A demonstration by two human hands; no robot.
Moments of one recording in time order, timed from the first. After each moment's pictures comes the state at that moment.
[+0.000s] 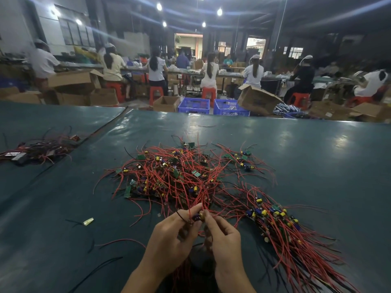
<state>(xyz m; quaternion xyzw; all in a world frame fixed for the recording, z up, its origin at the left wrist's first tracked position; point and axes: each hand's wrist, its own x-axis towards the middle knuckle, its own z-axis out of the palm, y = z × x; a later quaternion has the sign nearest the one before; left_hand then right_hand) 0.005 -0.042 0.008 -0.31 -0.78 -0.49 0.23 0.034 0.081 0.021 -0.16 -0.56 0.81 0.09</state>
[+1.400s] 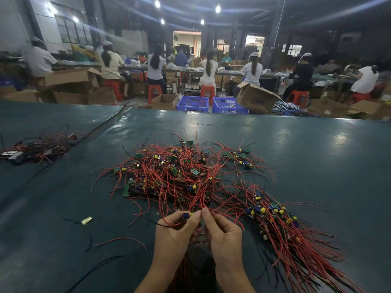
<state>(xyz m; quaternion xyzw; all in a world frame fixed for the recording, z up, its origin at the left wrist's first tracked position) 0.018 -0.015 0.023 -0.02 -0.61 -0.79 0.01 0.034 0.081 0.017 -0.11 -0.59 0.79 0.14</state>
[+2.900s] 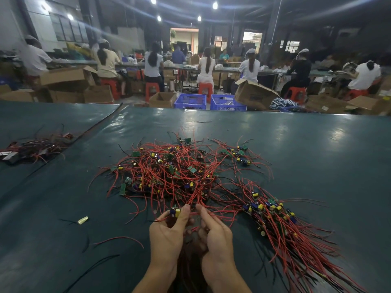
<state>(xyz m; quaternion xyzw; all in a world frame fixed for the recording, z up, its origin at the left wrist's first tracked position) 0.014 -0.007 0.016 0.11 -0.58 -0.80 0.05 0.028 0.069 0.026 -0.24 -0.40 0.88 0.04</state>
